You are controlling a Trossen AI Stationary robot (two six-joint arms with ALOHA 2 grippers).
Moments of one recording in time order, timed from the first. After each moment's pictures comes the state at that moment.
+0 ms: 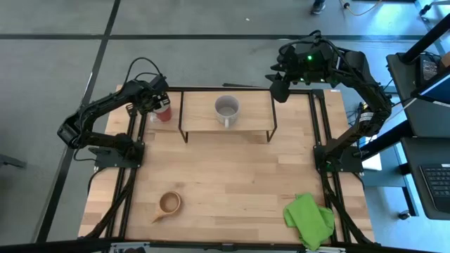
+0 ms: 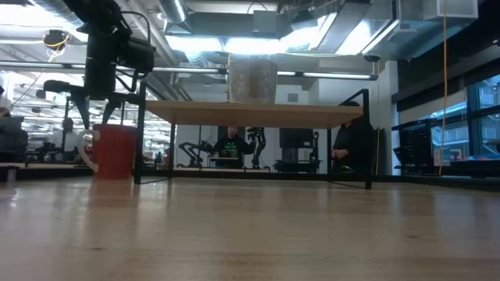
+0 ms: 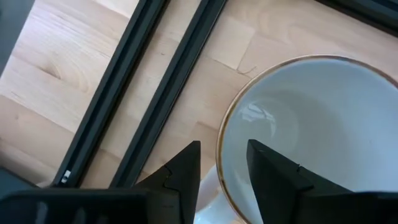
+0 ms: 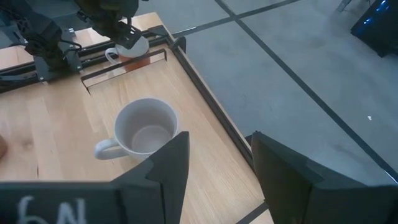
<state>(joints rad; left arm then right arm) 0.90 1.23 0.88 -1.09 -0.33 -1.15 -0.32 1.58 2.26 -1.32 0.21 0.05</state>
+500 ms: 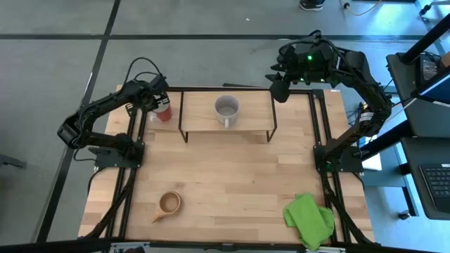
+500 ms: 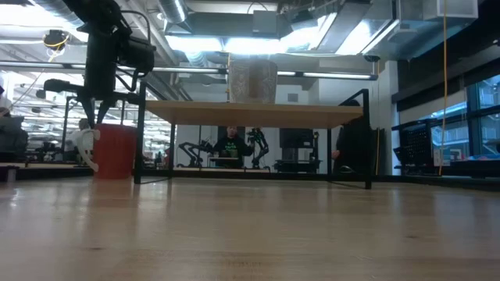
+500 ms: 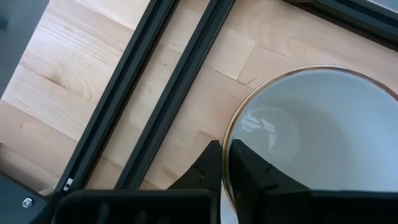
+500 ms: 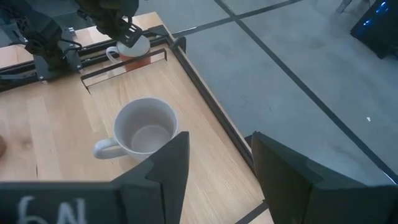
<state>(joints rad) 0.90 1.22 0.88 -1.09 -0.37 -1.15 -0.32 1.58 2.26 -1.32 0.21 0.04</state>
